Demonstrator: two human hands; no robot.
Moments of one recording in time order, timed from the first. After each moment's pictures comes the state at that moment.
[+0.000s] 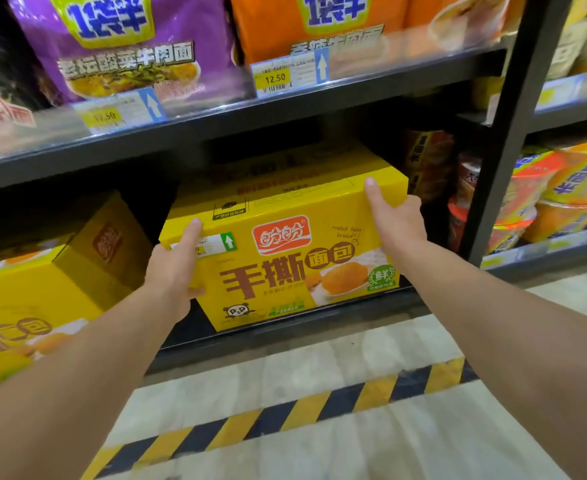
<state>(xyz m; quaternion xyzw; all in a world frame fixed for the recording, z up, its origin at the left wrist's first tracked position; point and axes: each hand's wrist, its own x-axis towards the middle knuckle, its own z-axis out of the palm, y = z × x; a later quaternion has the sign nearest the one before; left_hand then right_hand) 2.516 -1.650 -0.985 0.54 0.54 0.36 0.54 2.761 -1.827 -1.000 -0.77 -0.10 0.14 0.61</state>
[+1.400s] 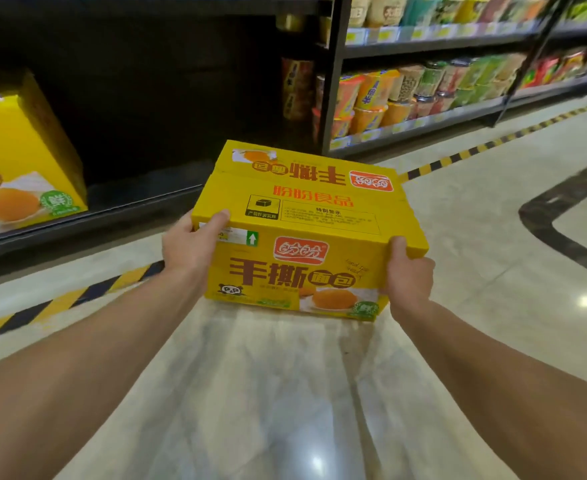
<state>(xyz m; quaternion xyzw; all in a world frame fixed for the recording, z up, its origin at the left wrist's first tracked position) 2.293 -1.893 -1.060 0.62 0.37 0.26 0.64 2.398 -2.164 -1.072 -0.76 0.21 0.01 0.61</state>
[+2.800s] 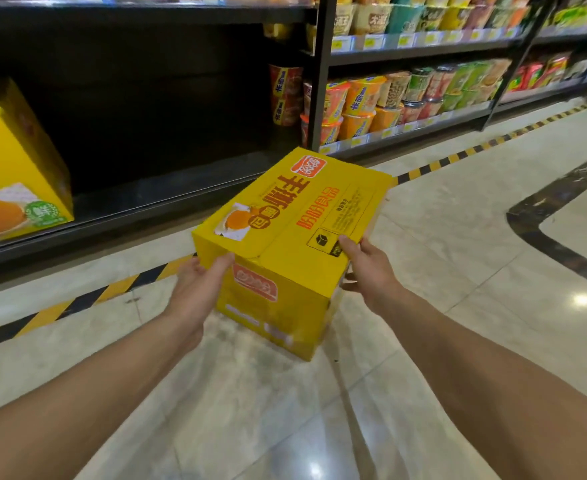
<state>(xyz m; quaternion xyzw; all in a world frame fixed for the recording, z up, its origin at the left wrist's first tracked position) 2.269 -1.925 -1.082 0.65 0.38 0.12 0.65 2.427 -2.152 -1.087 -0.75 0.03 0.20 0.63</state>
